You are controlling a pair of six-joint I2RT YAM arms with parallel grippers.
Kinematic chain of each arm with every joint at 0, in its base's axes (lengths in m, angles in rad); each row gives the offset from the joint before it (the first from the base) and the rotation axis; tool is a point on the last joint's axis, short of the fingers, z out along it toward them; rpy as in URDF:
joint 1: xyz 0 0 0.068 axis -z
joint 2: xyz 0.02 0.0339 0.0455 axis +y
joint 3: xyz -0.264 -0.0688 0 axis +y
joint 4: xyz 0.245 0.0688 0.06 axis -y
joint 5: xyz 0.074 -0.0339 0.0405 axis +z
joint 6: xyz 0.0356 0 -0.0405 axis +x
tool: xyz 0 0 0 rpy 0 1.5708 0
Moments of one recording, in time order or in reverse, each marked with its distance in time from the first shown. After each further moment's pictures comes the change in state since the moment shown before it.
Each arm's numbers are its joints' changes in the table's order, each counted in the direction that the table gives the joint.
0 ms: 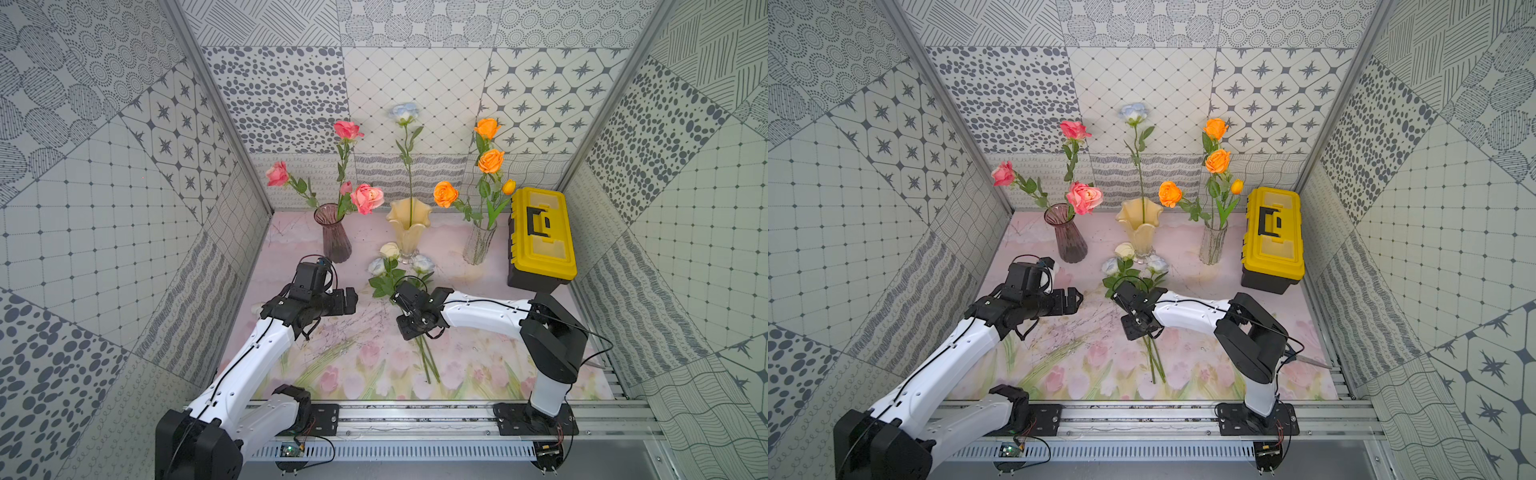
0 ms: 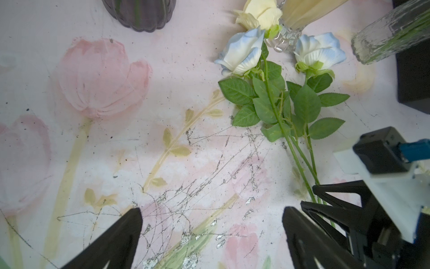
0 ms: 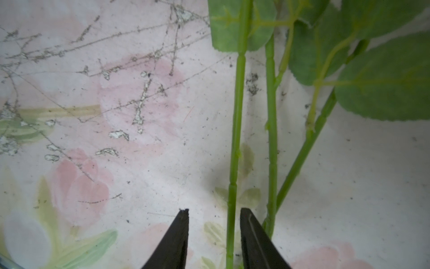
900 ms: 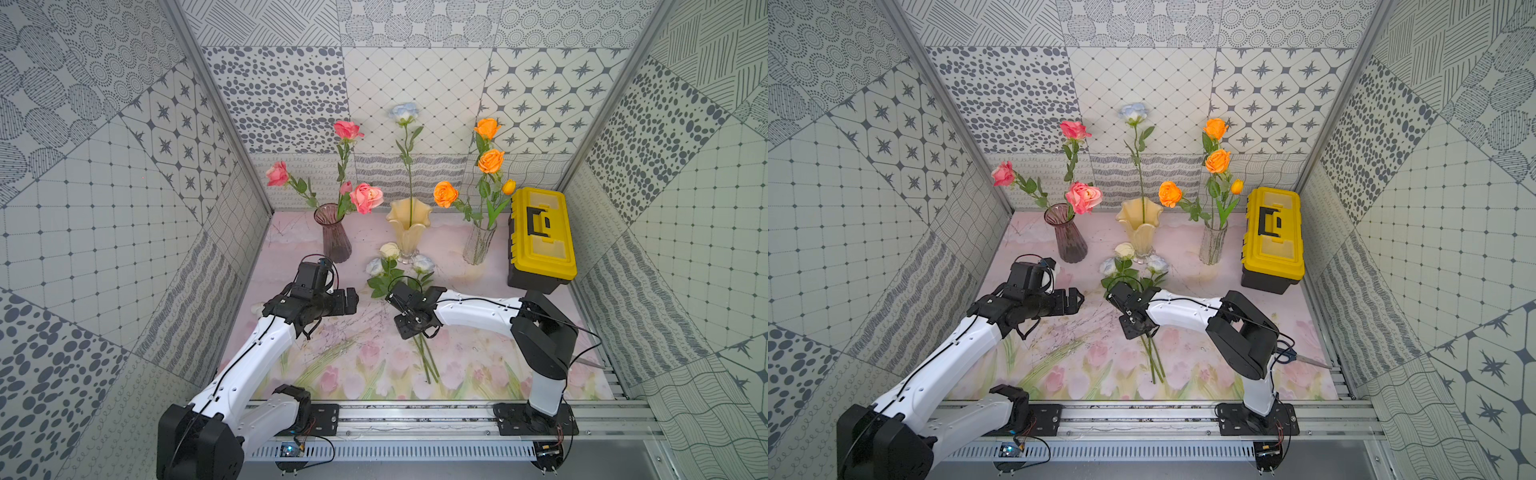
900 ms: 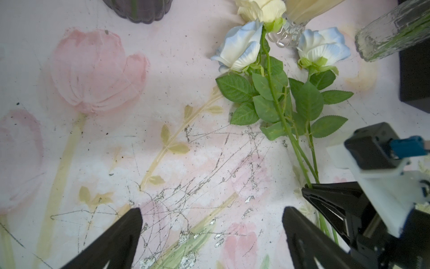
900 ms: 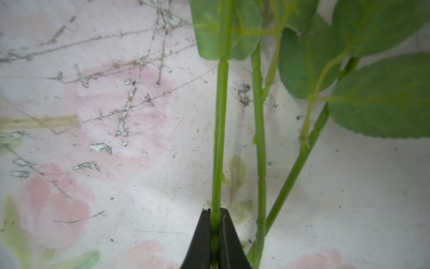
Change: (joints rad) left arm 0.000 0.018 0.000 0.000 -0.006 -0.011; right arm -0.013 0.005 -0.040 -0.039 -0.071 -0.002
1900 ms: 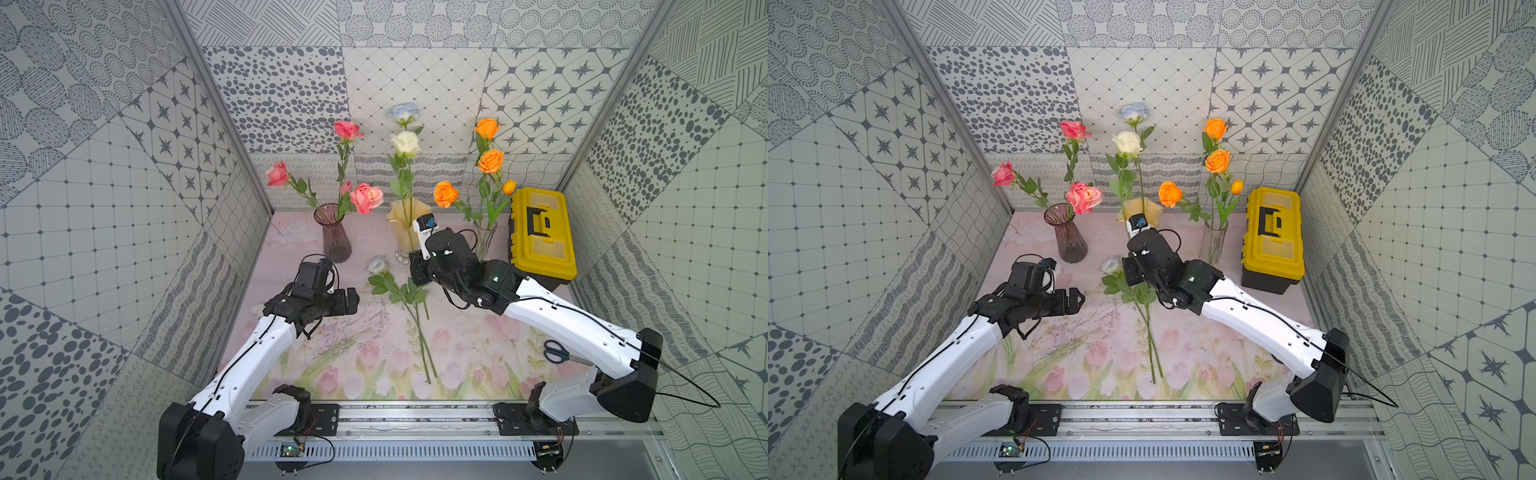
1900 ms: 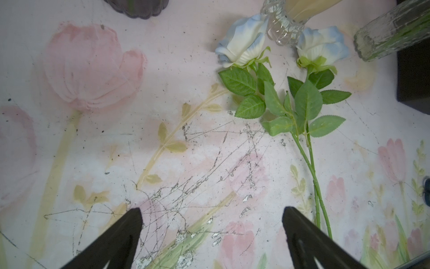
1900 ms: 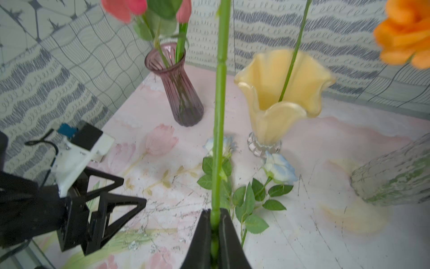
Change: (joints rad) left arm 0.000 0.010 0.000 0.000 -0.016 -0.010; right arm 0.066 -0.387 -0.262 0.096 -0.235 -0.179
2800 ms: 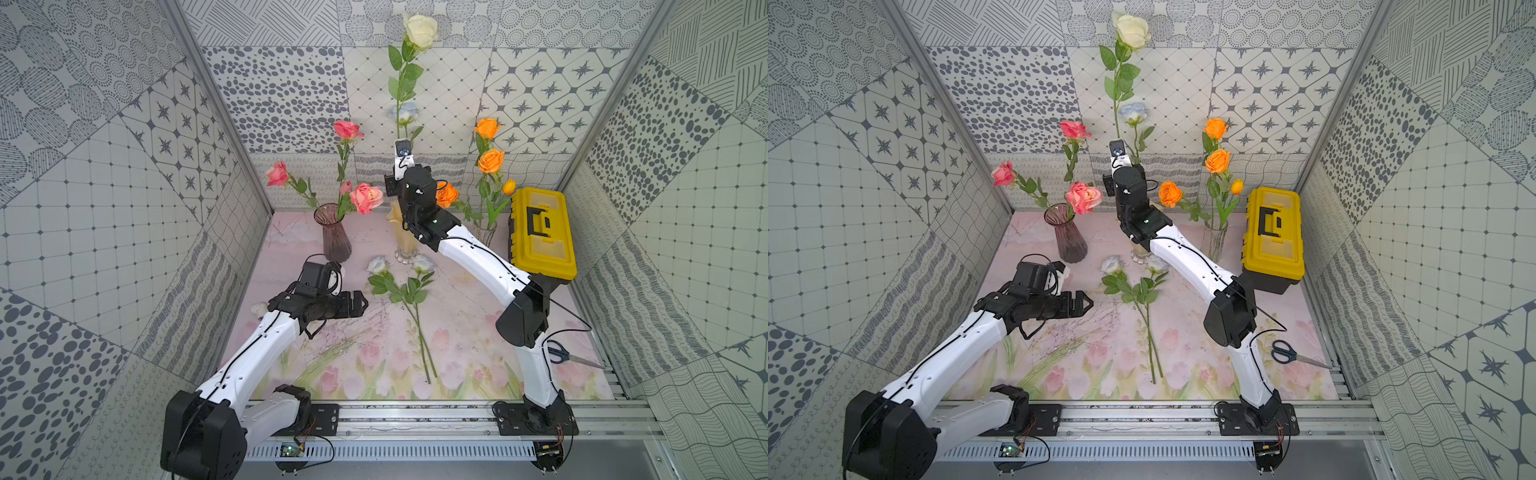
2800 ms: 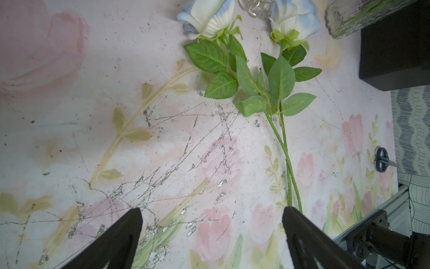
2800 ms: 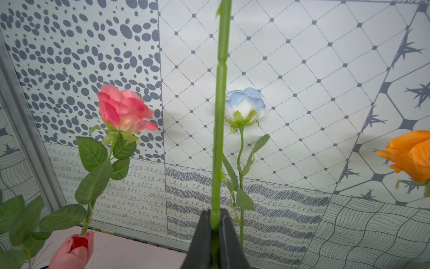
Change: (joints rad) left arm 0.003 0.043 0.008 0.007 -0.169 -0.005; right arm 0.176 0.698 -0.694 0.604 -0.239 -0.474
